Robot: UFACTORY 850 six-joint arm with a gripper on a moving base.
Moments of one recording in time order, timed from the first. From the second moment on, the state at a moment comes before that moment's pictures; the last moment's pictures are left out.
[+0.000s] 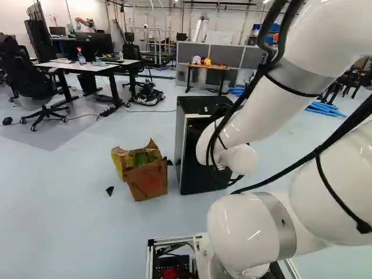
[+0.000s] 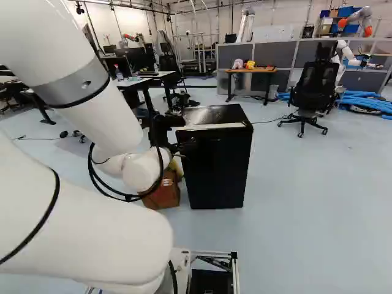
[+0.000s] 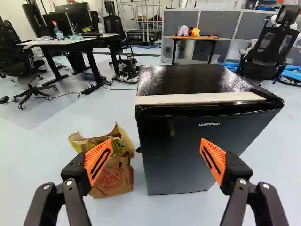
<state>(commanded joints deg) 0.0 16.0 -5.0 0.0 50.0 0.0</state>
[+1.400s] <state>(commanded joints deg) 0.0 16.0 -5.0 0.0 50.0 0.0</state>
